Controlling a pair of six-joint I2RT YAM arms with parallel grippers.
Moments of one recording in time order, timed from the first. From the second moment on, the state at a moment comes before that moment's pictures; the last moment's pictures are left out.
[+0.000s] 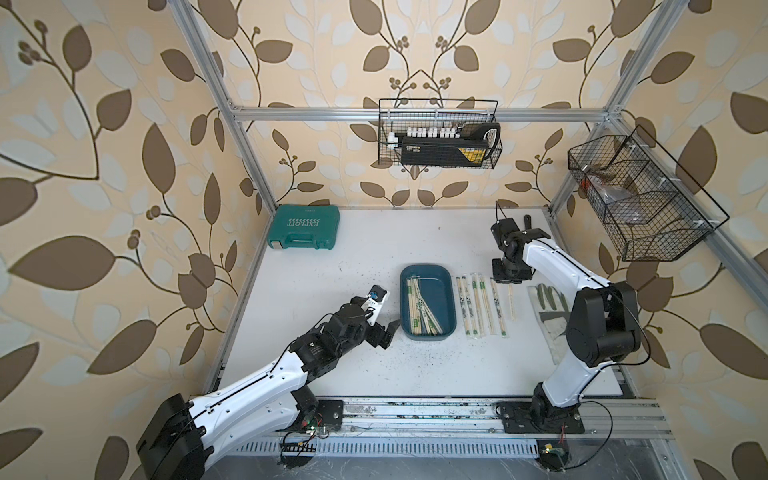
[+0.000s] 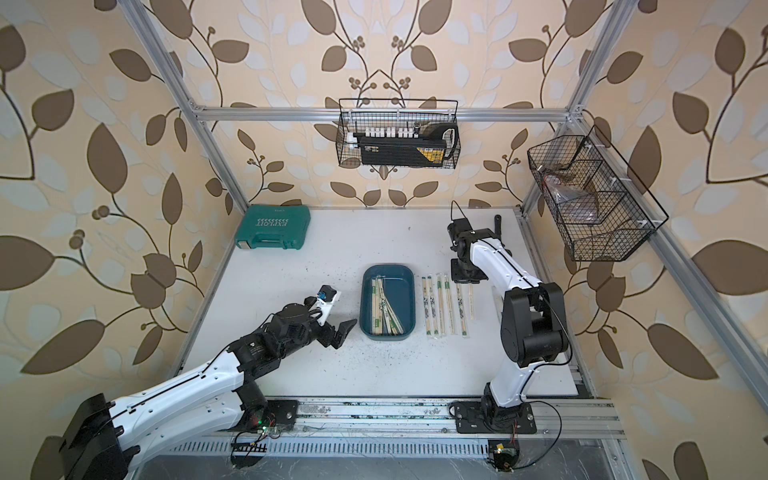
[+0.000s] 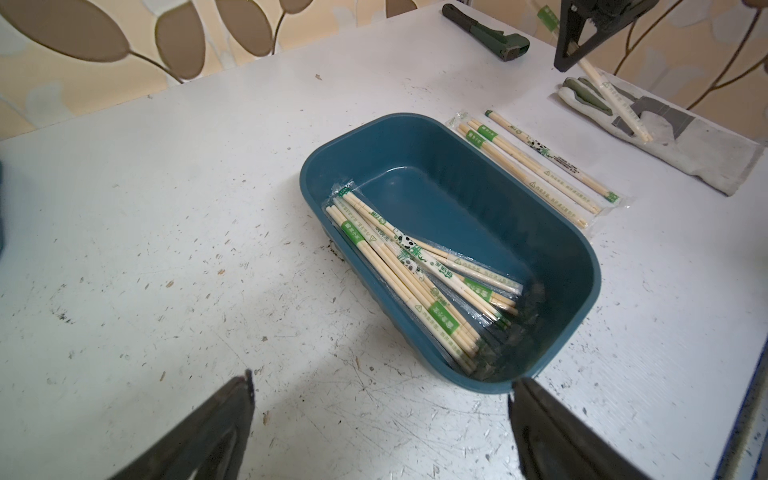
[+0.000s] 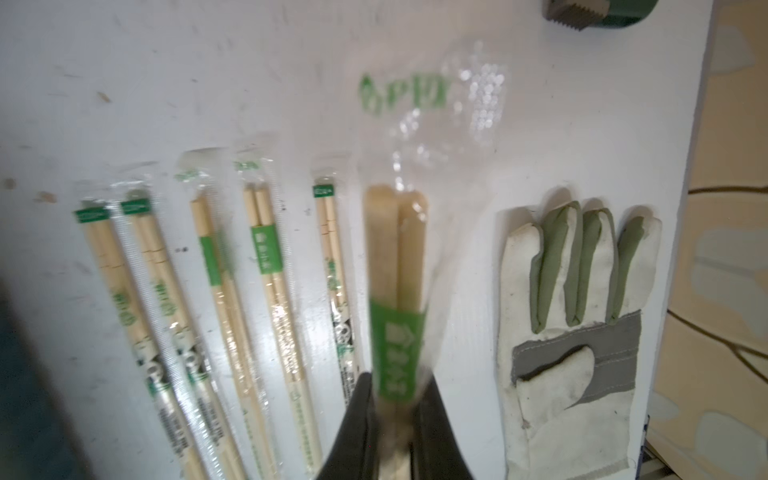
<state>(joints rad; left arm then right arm) -0.83 0.85 0.42 -0.07 -0.09 -0.10 0.16 1.75 1.35 -1.01 0.31 0.28</state>
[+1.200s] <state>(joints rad) -0.83 0.84 0.42 -0.07 -0.09 -0.09 0.14 1.89 1.25 -0.85 0.29 0.20</state>
